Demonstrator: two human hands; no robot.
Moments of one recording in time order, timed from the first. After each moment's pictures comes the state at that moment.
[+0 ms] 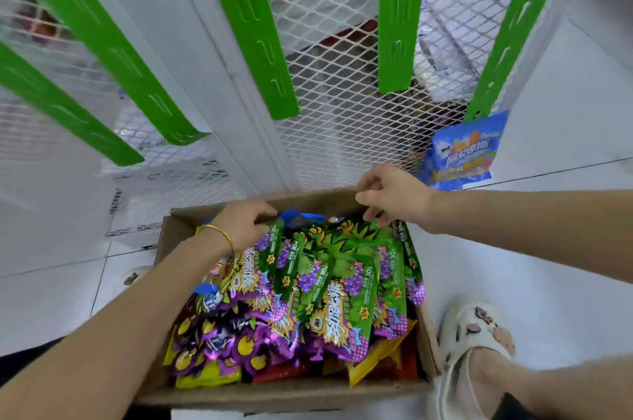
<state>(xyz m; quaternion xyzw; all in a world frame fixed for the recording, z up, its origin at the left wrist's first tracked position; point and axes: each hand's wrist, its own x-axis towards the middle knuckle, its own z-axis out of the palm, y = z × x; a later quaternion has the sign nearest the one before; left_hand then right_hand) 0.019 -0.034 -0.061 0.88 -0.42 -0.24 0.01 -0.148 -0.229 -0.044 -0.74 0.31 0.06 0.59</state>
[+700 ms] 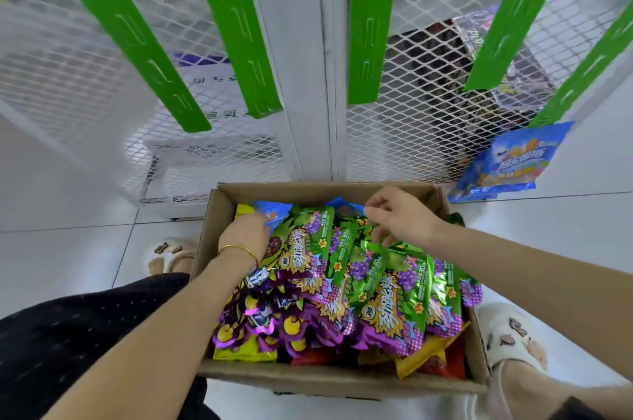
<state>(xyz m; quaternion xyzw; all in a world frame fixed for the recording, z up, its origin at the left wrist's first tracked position) 0.037 0.050 -0.108 0.95 -0.24 -0.19 0.02 -0.114 -0.155 -0.070 -0.76 0.30 0.10 0.57</state>
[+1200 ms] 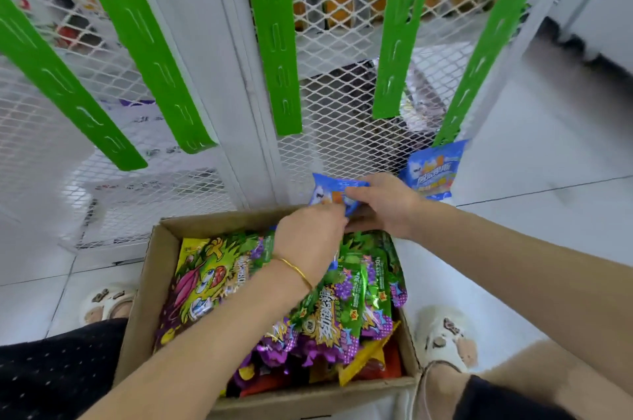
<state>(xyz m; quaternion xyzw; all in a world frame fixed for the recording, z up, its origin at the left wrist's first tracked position) -0.091 -0.071 -0.007 0.86 -0.50 -0.03 0.06 -0.148 -0.194 0.004 -0.59 0.36 0.00 0.72</state>
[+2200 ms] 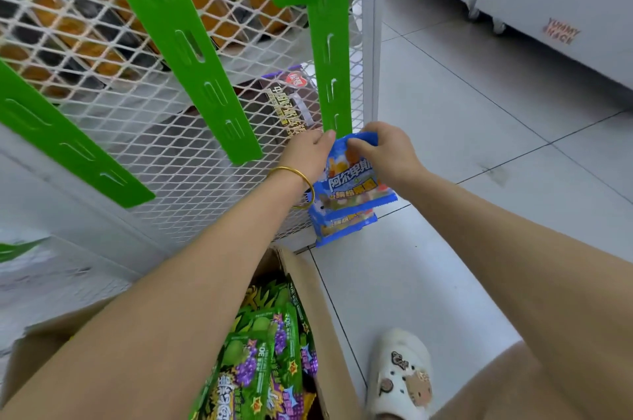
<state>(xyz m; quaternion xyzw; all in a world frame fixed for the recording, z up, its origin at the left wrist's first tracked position) -0.099 -0.317 0.006 0.81 -0.42 -0.24 0.34 -0.209 -0.390 -0.008 -0.77 0.41 -0.25 0.43</state>
